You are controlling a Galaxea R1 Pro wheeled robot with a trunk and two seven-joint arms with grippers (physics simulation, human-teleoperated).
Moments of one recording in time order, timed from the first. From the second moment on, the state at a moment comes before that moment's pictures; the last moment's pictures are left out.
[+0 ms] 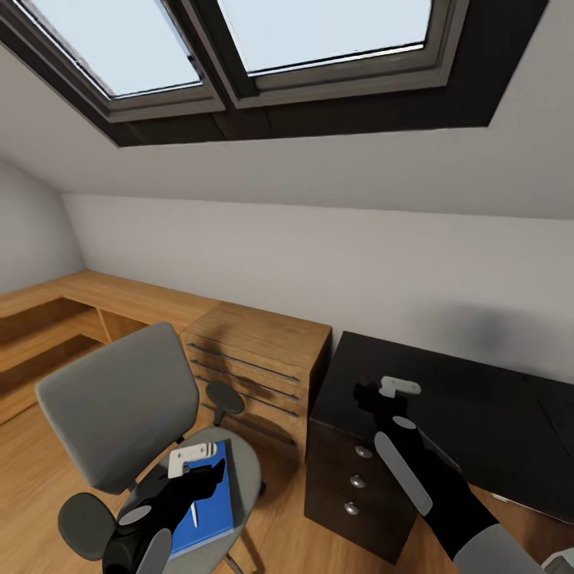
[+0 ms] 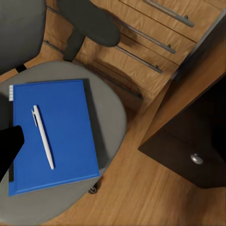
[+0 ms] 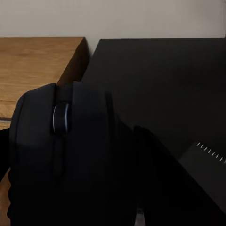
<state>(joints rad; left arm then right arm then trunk) -0.05 0.00 -0.17 -1.61 0.38 0.61 0.34 -0.52 -0.12 0.40 -1.17 -0.57 0.27 -0.57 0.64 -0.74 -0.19</state>
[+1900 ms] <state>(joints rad) -0.05 0.00 -0.18 -1.61 0.38 0.61 0.34 -0.52 -0.12 0.37 -1.15 -0.57 0.26 -0.56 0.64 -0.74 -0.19</state>
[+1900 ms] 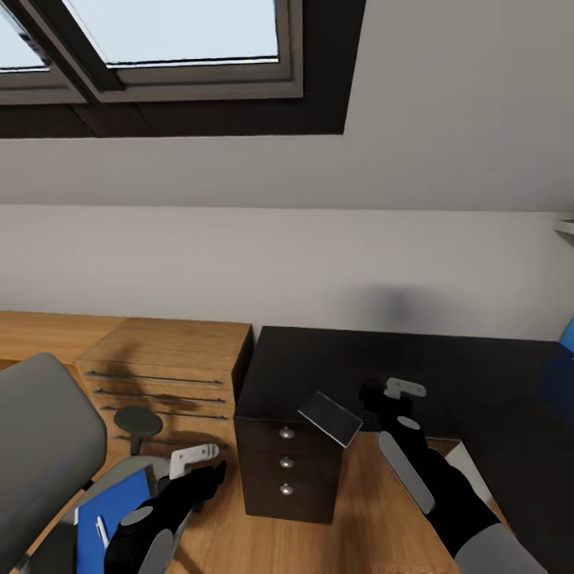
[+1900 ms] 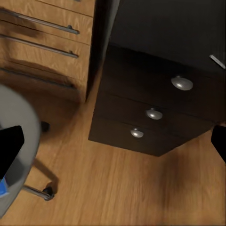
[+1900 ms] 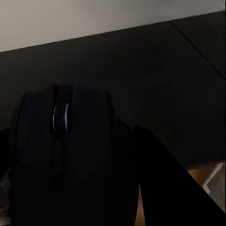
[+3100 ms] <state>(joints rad) -0.05 0.00 -0.19 -1.61 0.38 0.61 0.34 -0.52 -0.44 0.23 -0.75 -0.55 0.27 -0.15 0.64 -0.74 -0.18</state>
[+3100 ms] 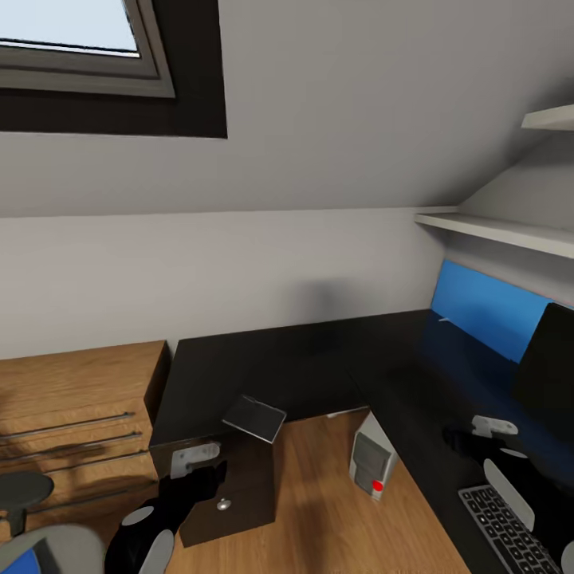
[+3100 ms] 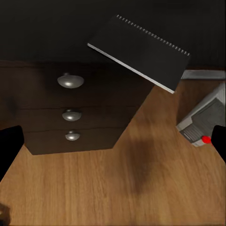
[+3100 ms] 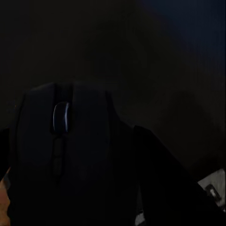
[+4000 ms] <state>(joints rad) -0.05 0.00 -0.19 -1.61 0.38 0.61 0.34 -0.52 -0.42 0.23 -0.68 -0.49 0.26 -0.27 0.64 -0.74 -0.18</state>
